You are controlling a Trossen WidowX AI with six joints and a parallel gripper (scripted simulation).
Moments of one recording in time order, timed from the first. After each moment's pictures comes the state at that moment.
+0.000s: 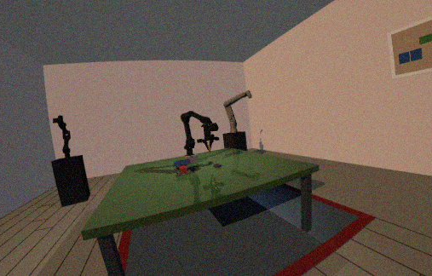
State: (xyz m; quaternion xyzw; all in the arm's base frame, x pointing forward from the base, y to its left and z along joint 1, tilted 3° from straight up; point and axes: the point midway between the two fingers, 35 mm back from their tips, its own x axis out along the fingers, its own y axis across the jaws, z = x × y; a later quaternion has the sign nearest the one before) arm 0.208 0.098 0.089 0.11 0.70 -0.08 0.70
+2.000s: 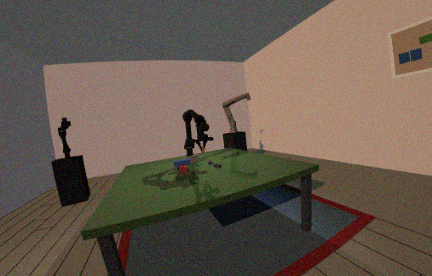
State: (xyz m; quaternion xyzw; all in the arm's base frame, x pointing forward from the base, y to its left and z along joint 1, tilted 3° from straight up) arm 0.273 -0.001 0.098 0.11 0.70 -0.08 0.70
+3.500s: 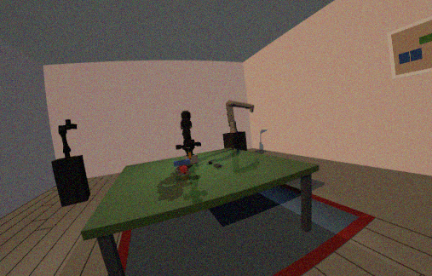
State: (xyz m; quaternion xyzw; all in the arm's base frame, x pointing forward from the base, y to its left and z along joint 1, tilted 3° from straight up) arm 0.288 -0.125 0.071 0.10 0.70 -0.07 0.70
